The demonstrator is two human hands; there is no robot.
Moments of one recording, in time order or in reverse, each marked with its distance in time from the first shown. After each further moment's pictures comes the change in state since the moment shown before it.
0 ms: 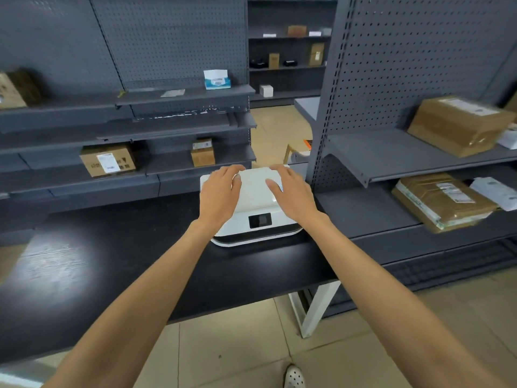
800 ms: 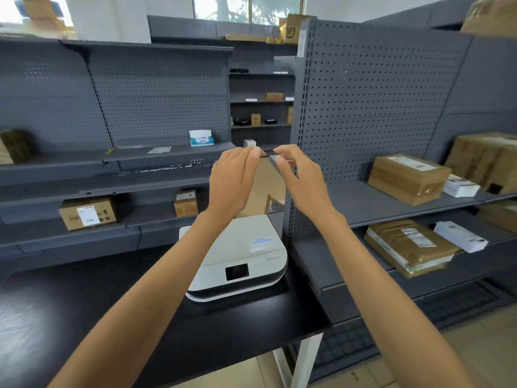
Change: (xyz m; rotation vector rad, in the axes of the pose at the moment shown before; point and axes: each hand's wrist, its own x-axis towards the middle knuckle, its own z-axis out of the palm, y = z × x) left_hand 0.066 0.154 -0.066 -0.180 0.263 0.355; right_hand 0.018 -0.027 -0.168 0.302 0.353 -0.109
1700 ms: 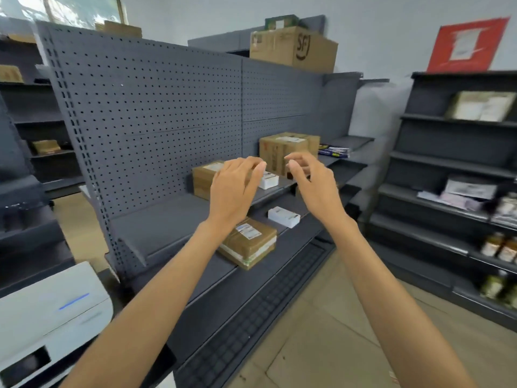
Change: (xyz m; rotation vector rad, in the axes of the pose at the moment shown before) left_hand 0.014 0.350 0.265 -0.475 -0.178 0.298; right_hand -0.099 0.158 -0.403 -0.371 0.389 0.248
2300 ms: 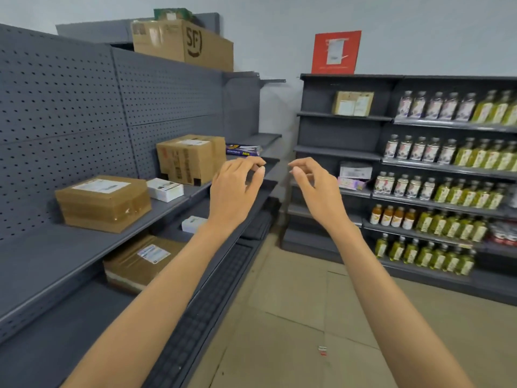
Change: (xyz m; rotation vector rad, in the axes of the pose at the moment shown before) left_hand 0.048 0.133 0.185 -0.278 -0.100 0.173; right_hand -0.014 0.129 -0.176 -0.223 0.252 0.197
